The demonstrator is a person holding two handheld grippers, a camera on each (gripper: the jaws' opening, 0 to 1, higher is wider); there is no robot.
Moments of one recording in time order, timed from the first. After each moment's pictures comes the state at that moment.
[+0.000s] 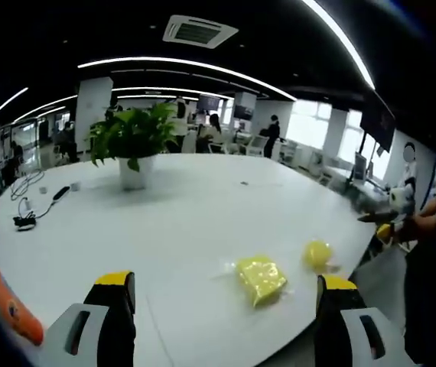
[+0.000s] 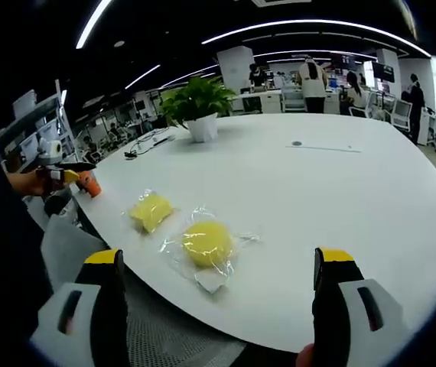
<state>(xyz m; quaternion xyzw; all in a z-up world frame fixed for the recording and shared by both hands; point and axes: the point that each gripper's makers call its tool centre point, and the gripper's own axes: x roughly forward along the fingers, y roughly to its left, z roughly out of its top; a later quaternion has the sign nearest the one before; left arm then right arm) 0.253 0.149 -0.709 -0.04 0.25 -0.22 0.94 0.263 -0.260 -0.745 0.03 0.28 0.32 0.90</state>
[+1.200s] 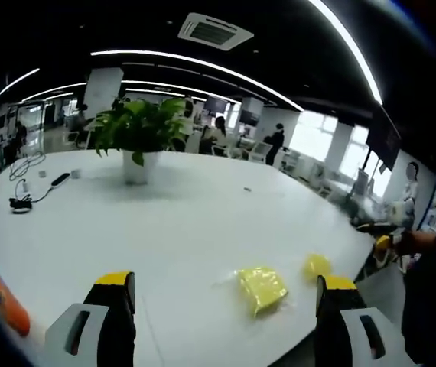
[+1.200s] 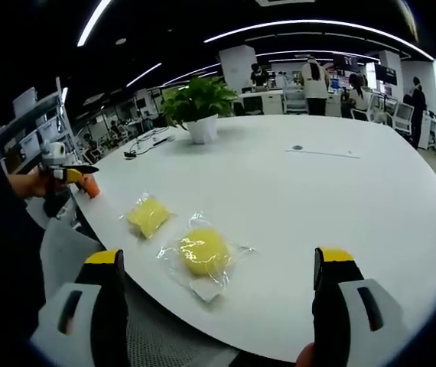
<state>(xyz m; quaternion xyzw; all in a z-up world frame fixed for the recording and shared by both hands) 0.271 0.160 -0.713 -0.09 0.25 -0.21 0.94 0.281 -0.257 -0.734 0.02 0.28 0.32 0.91</state>
